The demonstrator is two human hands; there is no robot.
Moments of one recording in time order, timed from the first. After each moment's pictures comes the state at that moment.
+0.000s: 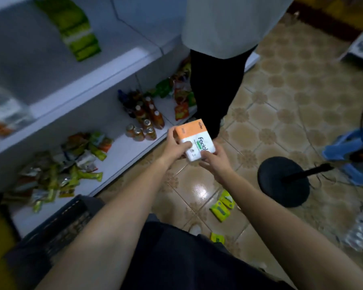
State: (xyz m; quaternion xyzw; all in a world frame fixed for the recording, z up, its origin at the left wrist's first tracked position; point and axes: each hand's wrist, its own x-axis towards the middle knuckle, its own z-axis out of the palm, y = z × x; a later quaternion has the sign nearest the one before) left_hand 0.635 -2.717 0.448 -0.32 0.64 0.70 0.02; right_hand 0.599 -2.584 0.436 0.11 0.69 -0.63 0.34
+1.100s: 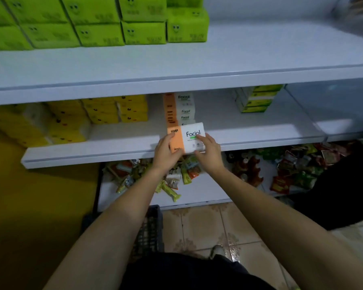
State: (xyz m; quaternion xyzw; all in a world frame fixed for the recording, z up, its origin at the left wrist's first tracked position) left_hand 0.860 -3.112 0.500 -0.50 0.70 0.45 -0.25; right_hand 0.736 -3.041 0.508 -0.47 0.78 -0.34 0.23
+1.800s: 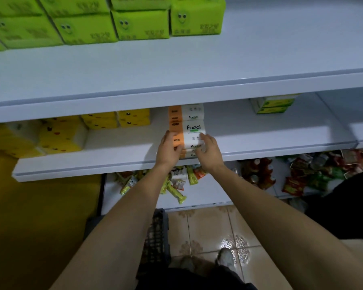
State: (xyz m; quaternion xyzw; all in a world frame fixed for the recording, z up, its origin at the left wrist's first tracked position) left_hand 0.829 -3.193 0.467 -0.53 0.73 0.38 -0.20; right_hand 0.719 -3.121 0.482 -0.43 0.78 -0.34 0.30
